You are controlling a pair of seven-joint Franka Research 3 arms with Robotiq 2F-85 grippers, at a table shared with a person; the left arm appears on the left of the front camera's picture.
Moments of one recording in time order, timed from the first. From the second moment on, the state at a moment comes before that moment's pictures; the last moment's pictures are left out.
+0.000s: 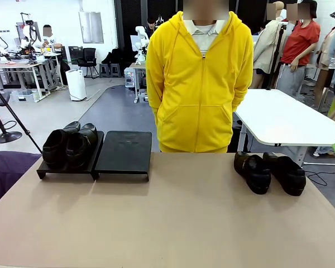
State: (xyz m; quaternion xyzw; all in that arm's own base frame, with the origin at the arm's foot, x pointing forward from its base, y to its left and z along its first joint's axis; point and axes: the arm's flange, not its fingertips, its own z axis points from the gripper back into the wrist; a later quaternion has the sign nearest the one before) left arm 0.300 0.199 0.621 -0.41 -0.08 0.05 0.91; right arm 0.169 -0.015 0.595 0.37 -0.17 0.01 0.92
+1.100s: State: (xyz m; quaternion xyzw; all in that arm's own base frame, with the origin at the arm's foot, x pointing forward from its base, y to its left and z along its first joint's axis) left arm 0.298 0.199 0.622 -0.40 -0.08 0.06 0.91; right arm 0.176 -0.007 0.594 0.34 -0.16 0.00 0.93
